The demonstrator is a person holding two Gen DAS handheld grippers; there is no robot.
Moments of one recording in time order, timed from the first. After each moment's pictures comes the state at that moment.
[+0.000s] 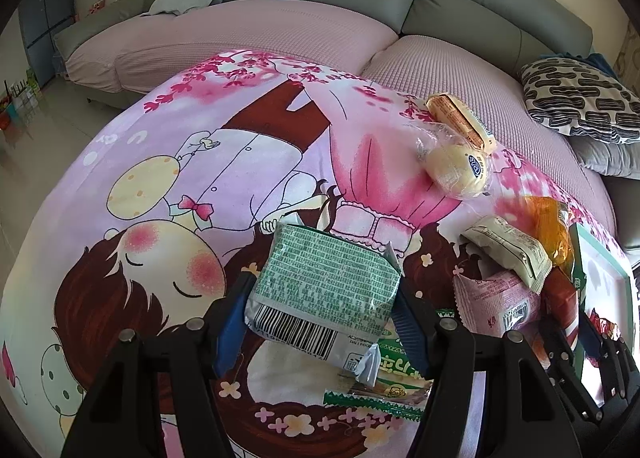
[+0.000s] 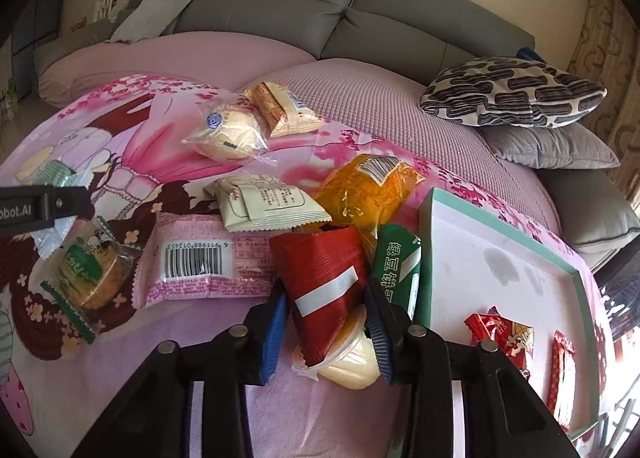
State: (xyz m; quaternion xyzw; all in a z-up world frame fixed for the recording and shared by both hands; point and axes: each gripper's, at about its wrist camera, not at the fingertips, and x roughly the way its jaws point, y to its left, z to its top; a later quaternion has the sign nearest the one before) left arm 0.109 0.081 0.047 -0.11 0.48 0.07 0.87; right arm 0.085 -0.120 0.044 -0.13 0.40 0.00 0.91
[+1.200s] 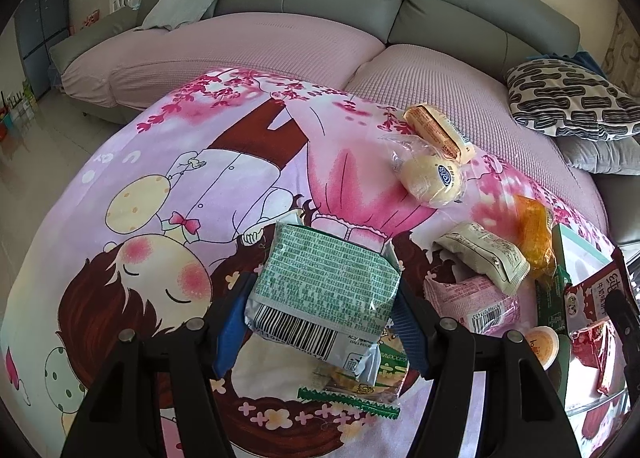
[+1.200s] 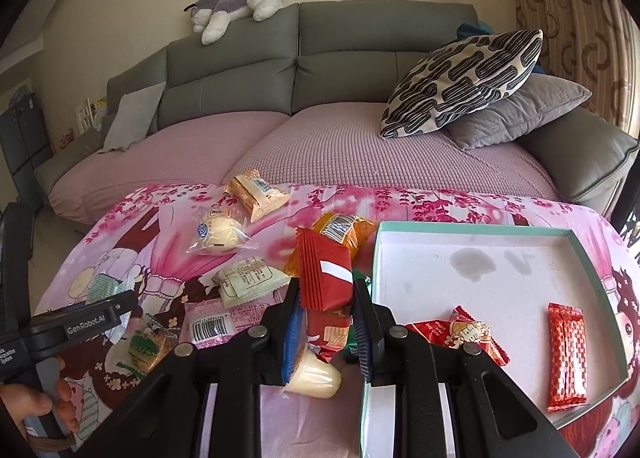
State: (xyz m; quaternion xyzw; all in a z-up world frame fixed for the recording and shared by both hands) left arm 0.105 0.065 0.065 -0.09 0.46 0.06 0.88; right arm 0.060 -0.178 0.108 0.04 0.34 0.01 0.94
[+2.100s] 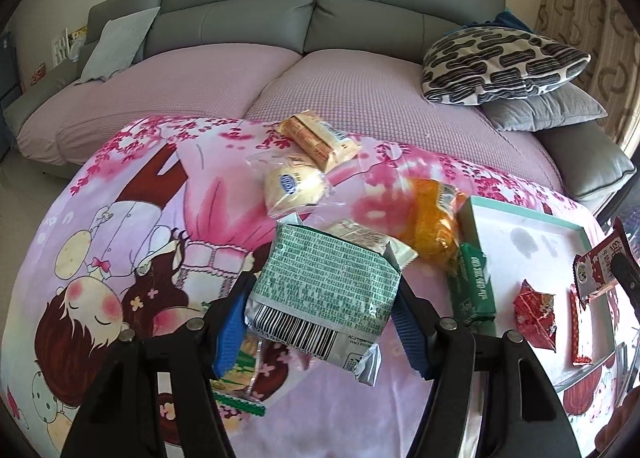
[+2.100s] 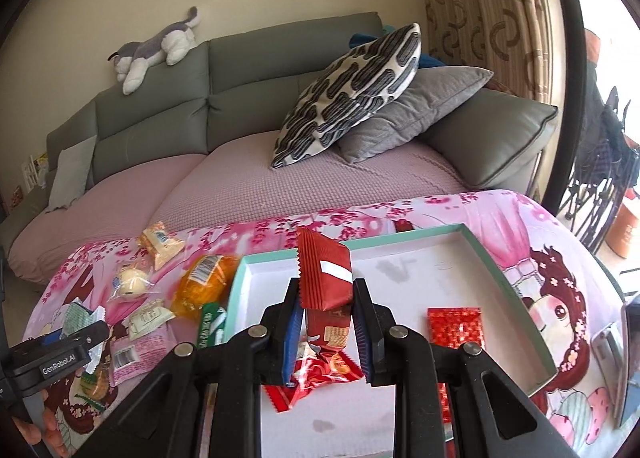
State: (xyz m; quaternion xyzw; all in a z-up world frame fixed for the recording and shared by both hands) left arm 0.106 -0.040 0.094 -0.03 0.43 -0.04 0.90; right arm 0.031 -0.295 0.133 0.09 0.30 -0.12 0.94
